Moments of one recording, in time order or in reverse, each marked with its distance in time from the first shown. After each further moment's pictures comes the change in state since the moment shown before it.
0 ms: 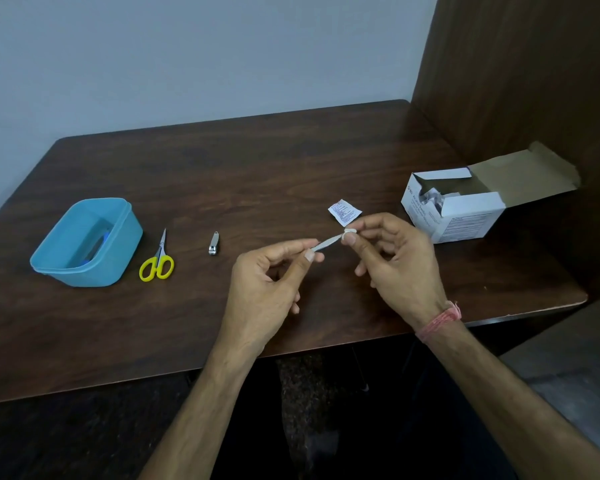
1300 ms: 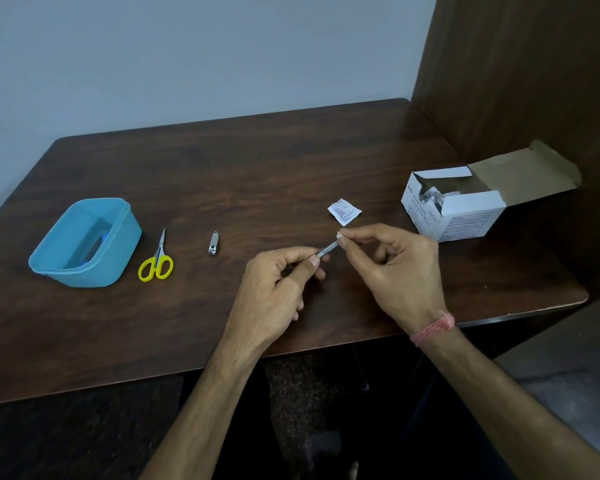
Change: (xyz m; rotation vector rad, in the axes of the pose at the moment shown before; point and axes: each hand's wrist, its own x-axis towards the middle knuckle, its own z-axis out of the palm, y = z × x) left_hand 0.002 0.006 0.003 0.151 -0.104 -0.088; right_hand -0.007 0.001 0.003 -0.156 0.114 -0.145
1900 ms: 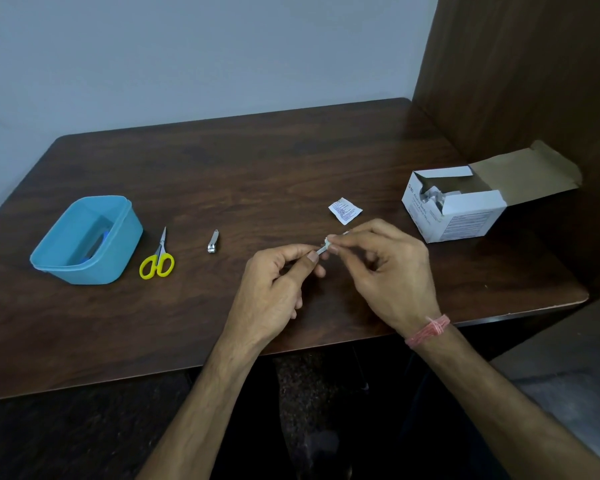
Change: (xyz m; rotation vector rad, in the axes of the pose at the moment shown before) left_hand 0.001 0.000 -0.002 -0.030 -0.016 0.006; right_hand -0.002 0.002 0.007 -0.156 -0.047 -0.250
